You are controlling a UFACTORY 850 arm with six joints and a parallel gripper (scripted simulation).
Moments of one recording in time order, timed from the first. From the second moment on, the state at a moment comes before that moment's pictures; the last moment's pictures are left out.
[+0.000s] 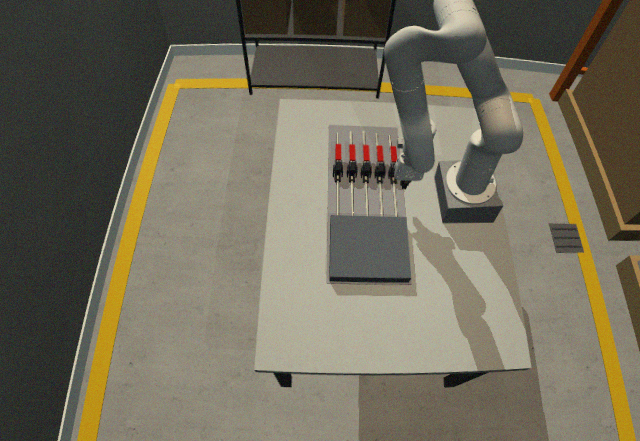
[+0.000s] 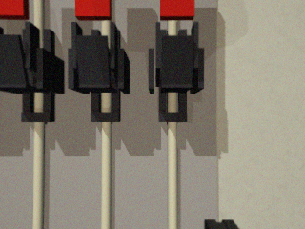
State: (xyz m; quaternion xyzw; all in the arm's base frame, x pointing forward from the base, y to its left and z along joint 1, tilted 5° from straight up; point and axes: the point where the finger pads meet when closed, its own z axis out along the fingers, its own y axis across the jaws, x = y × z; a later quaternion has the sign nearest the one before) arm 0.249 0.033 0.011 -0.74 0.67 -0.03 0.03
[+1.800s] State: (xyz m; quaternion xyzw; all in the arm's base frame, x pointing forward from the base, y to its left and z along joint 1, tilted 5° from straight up) arm 0.257 0.034 -0.074 -0.74 0.67 -0.03 0.03
